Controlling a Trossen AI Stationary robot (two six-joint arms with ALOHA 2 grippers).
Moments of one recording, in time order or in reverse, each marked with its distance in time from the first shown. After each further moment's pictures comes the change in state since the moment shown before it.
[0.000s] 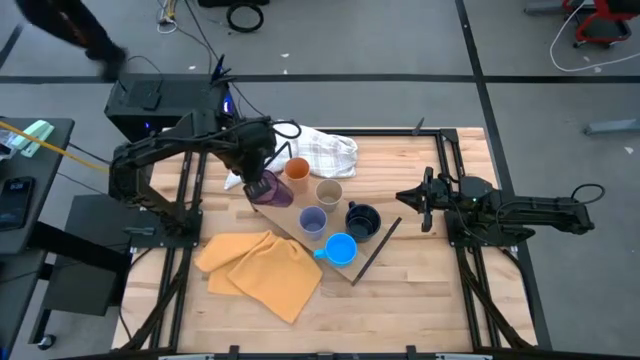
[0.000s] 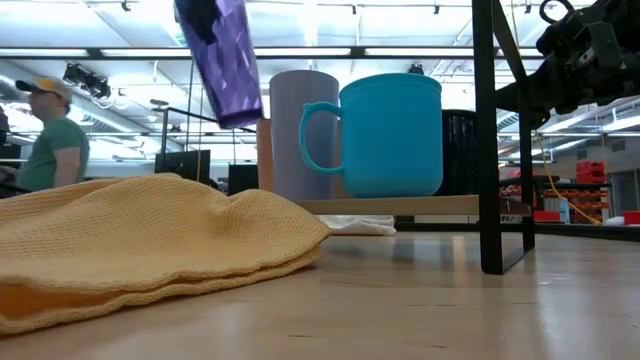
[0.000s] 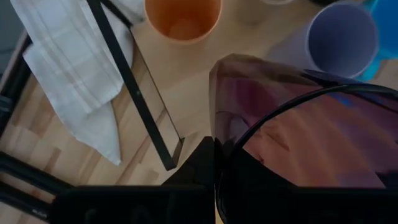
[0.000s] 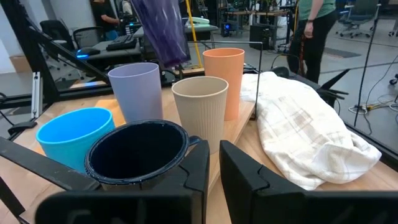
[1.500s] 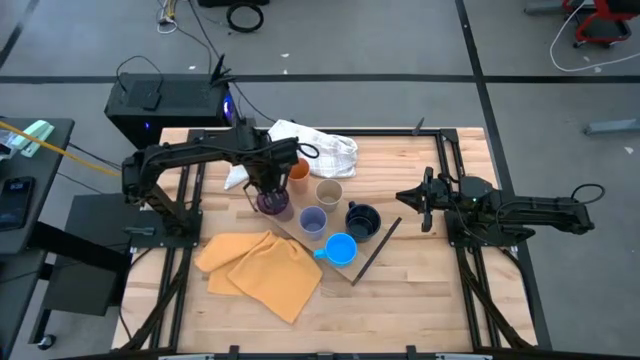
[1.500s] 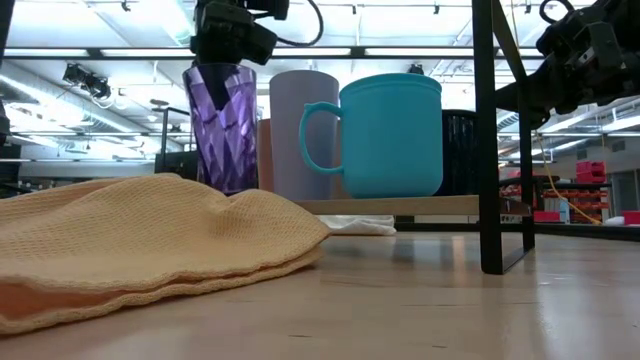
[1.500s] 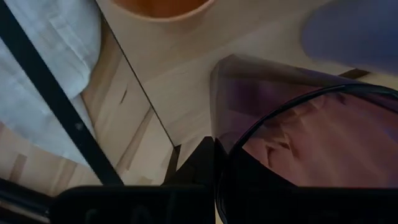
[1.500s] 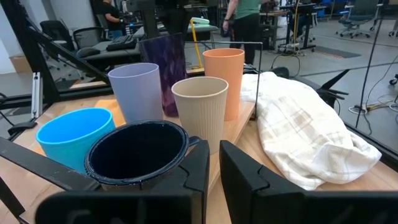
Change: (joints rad) left arm 0.030 0.102 -0.271 0.197 0.040 0.040; right arm 0.000 0.000 0.000 0.001 0.000 0.000
